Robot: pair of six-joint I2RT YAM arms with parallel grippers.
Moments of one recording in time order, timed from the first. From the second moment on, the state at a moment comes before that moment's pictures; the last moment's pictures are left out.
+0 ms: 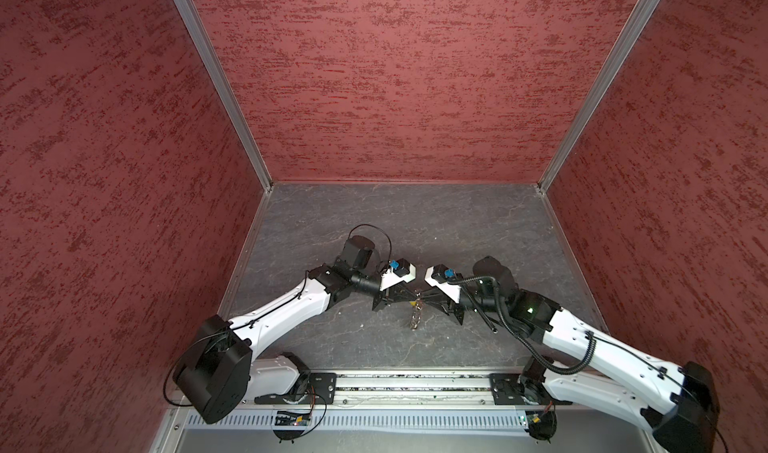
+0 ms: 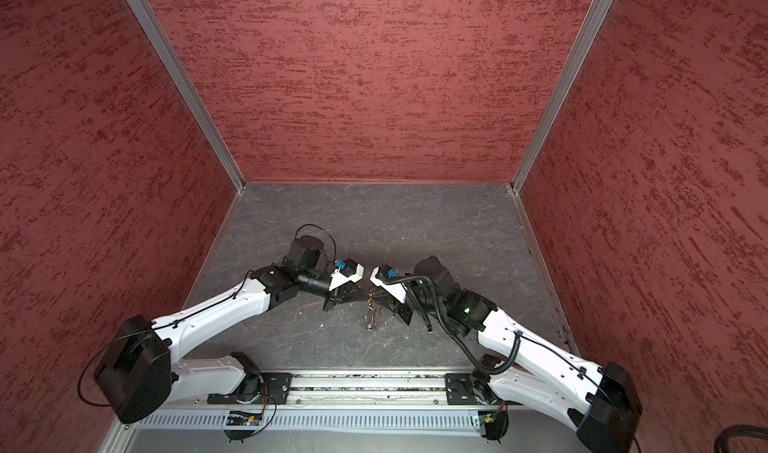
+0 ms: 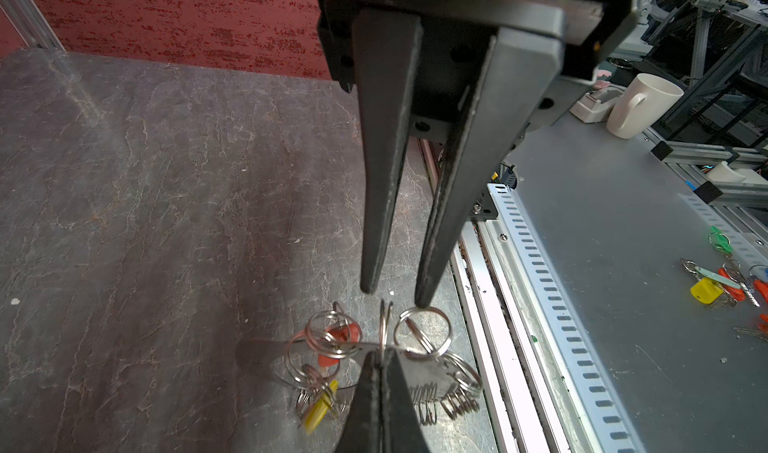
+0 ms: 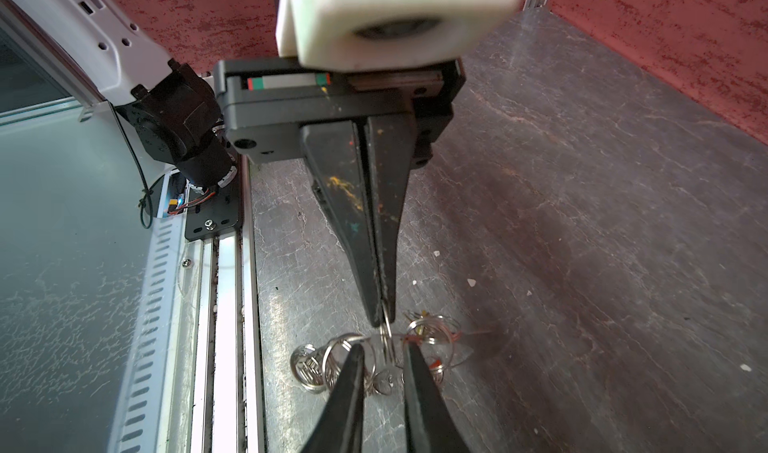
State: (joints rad) left arm -0.63 1.27 0.77 -0.20 0.94 0.47; right arm 0.82 0.95 0.68 -0.25 -0.42 -0.16
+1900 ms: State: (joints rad) left arm -0.53 1.22 0.65 0.31 1.17 0.16; right arm 0.81 0.91 0.36 0.61 -0.46 0.15
